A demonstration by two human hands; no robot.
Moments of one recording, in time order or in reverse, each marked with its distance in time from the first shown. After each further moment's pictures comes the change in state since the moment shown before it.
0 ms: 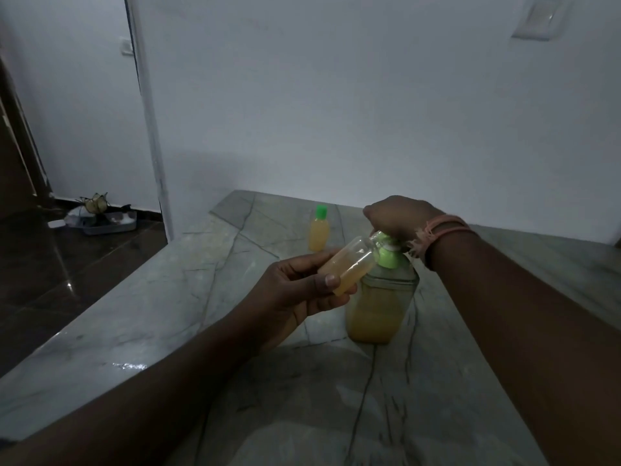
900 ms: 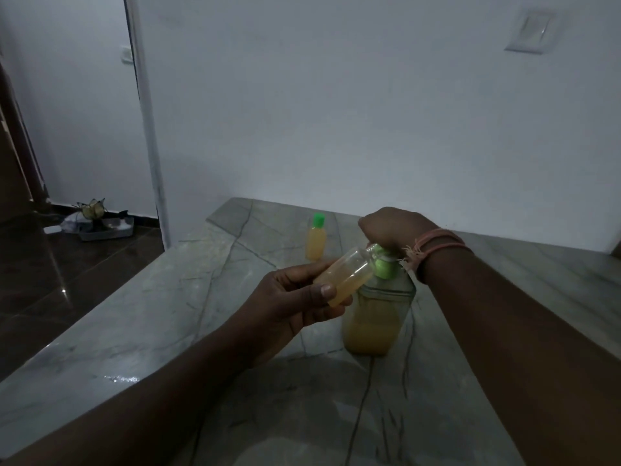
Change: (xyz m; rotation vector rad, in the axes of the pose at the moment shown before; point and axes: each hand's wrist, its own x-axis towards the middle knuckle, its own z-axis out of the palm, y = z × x) left_hand 0.001 -0.001 -0.001 0.034 0.029 0.002; right_hand 0.002 -0.003 -0.001 -0.040 -0.022 0.005
